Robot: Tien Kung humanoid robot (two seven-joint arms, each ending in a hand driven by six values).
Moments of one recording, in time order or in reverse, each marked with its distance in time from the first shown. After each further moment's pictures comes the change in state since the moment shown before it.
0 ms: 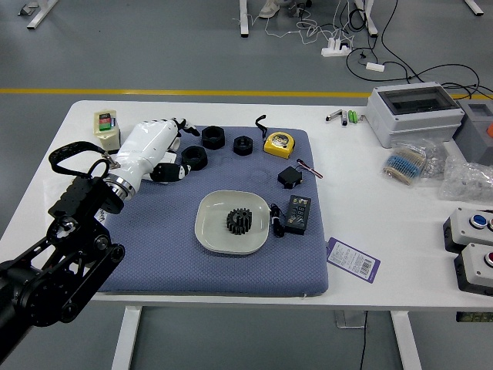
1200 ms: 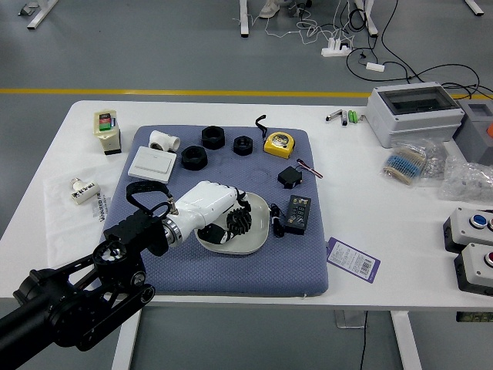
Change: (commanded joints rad) left arm -0.081 0.007 0.410 0.034 -0.075 -0.131 -0.018; right arm -0.002 -0.001 -0.003 0.001 0.001 -0.001 0.000
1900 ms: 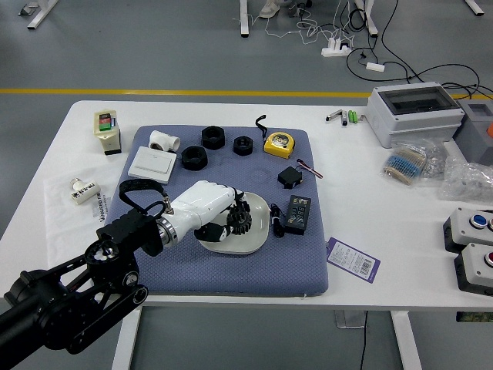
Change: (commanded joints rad) left arm 0.015 0.029 -0.007 -0.046 -0.005 -0.036 0.007; right arm -0.001 0.001 0.003 0.000 0.000 0.000 0.000
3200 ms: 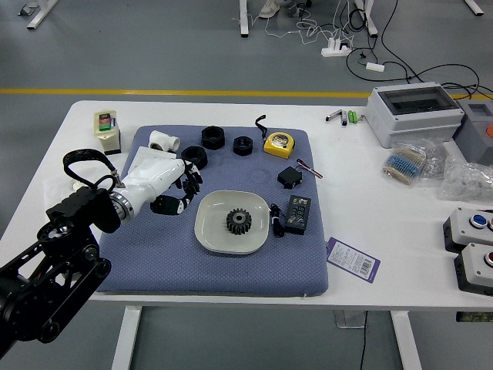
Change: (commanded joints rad) left arm 0.099 0.013 -0.320 -0.126 0.048 -0.198 0.048; right arm 0.002 0.003 0.007 0.000 -0.002 0.003 -0.001
